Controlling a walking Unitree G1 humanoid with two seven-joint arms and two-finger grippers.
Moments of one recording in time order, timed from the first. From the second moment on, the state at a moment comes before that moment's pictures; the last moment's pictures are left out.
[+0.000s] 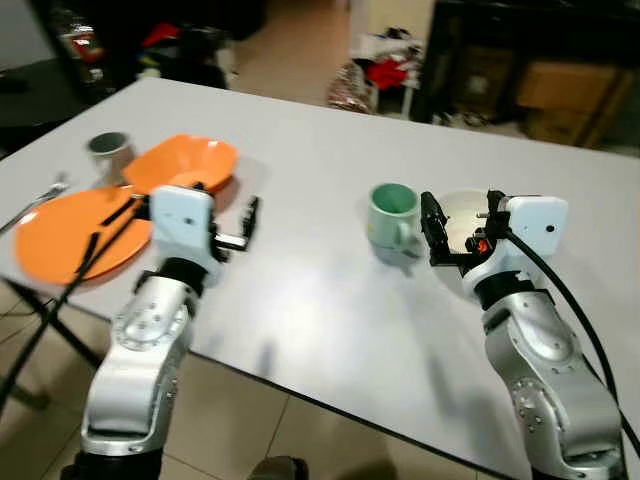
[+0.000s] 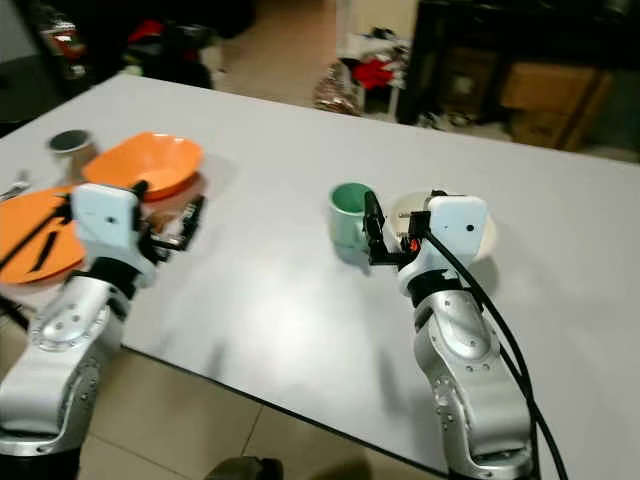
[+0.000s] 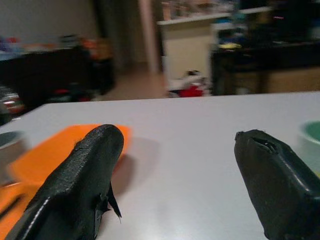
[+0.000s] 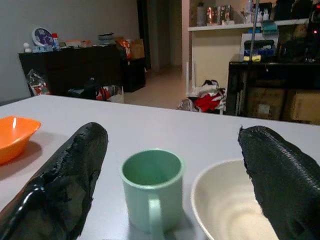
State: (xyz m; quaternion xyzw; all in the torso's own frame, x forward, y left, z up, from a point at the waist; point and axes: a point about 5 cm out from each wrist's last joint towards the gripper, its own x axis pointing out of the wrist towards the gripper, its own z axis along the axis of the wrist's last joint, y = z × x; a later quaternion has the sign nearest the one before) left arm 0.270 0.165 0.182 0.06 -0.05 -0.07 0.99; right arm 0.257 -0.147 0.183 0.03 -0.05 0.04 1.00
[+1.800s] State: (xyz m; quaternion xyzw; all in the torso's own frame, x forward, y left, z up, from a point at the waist) left arm 0.264 0.182 0.162 0.08 0.00 -0.08 0.99; right arm 0.263 -0.152 0.153 0.01 0.00 -0.03 1.00
